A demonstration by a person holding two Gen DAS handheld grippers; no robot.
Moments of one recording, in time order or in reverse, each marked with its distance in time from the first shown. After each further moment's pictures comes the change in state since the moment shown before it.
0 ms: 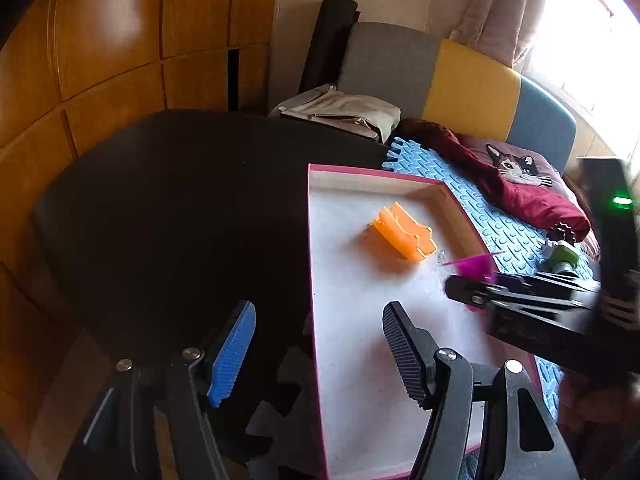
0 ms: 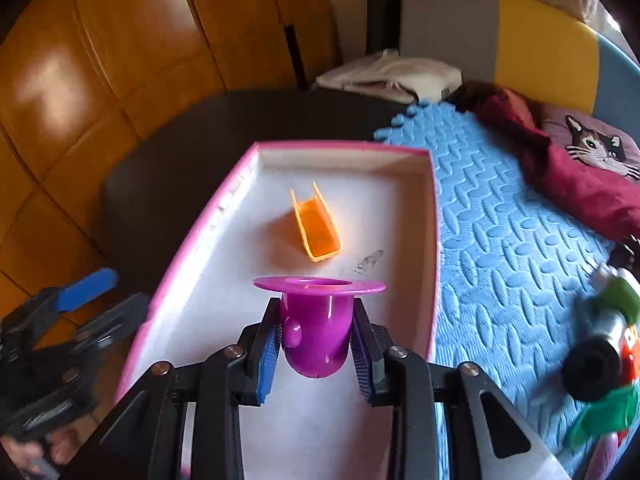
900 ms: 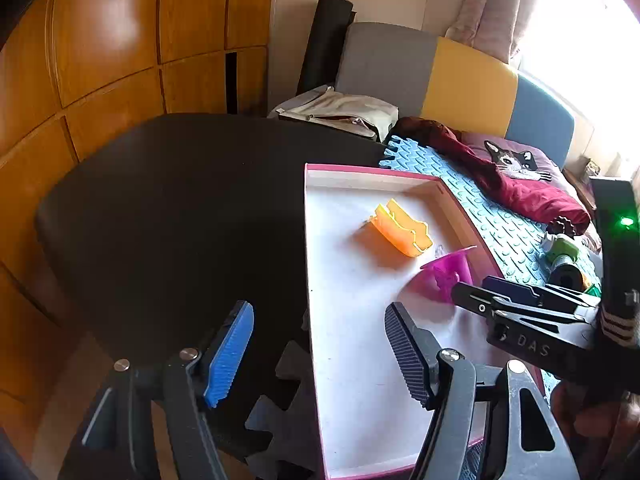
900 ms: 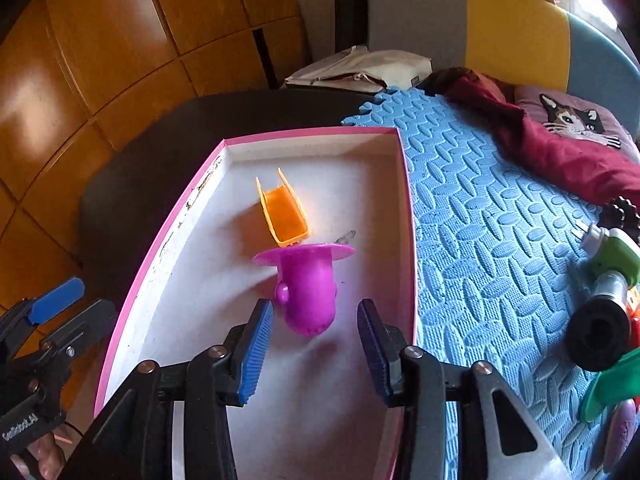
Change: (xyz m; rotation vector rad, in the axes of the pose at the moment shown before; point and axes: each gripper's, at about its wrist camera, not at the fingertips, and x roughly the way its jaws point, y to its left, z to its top) left arm -0.003 -0.007 -0.003 0.020 -0.007 0.009; right arm -0.012 -0.001 -0.016 0.084 -0.060 -0.042
